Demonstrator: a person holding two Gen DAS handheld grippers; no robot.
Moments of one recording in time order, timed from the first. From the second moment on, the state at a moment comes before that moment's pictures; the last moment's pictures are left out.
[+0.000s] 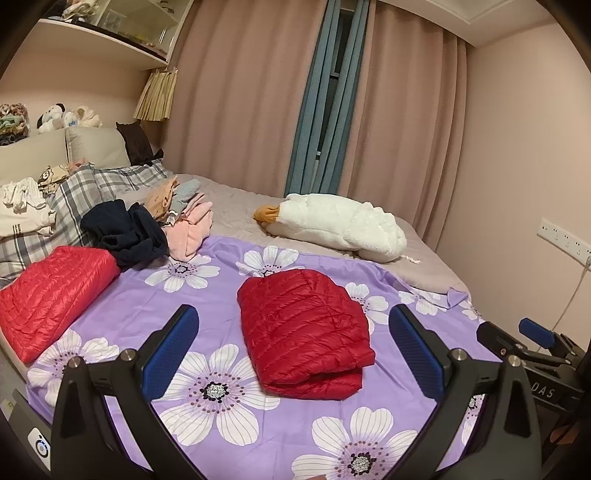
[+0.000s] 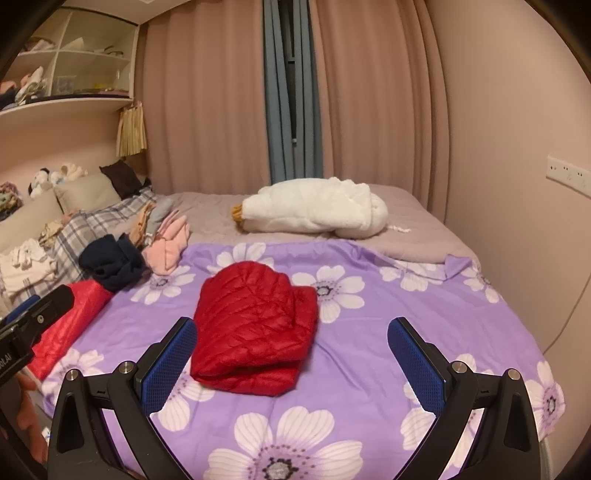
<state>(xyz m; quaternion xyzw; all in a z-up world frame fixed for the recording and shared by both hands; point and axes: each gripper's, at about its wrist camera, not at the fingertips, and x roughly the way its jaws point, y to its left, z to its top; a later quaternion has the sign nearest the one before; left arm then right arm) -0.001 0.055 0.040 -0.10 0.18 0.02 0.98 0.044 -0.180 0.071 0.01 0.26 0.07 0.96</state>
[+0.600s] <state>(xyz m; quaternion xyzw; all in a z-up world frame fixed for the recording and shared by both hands) -0.008 0.045 0.044 -0.07 0.17 0.02 0.98 0.043 -0.177 0.070 0.00 0.26 0.06 0.96</state>
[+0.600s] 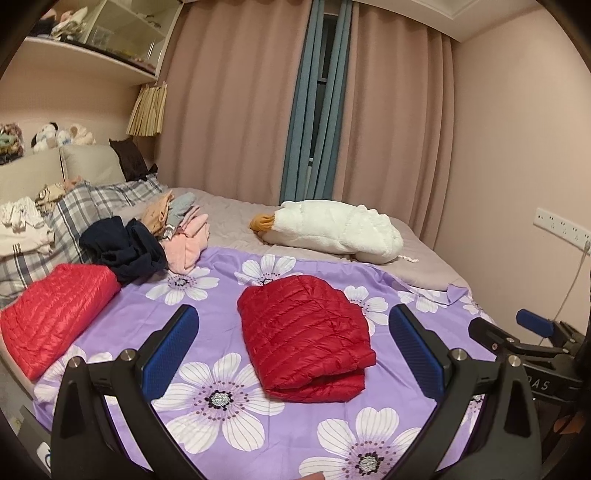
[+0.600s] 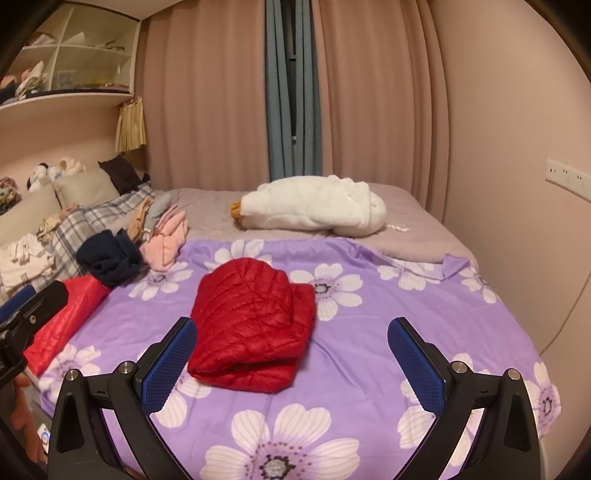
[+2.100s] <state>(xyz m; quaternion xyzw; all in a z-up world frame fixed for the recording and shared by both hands) -0.013 0.022 0.021 -0.12 0.19 0.08 0.97 0.022 -0.177 0.060 0.05 0.26 0.00 0.96</state>
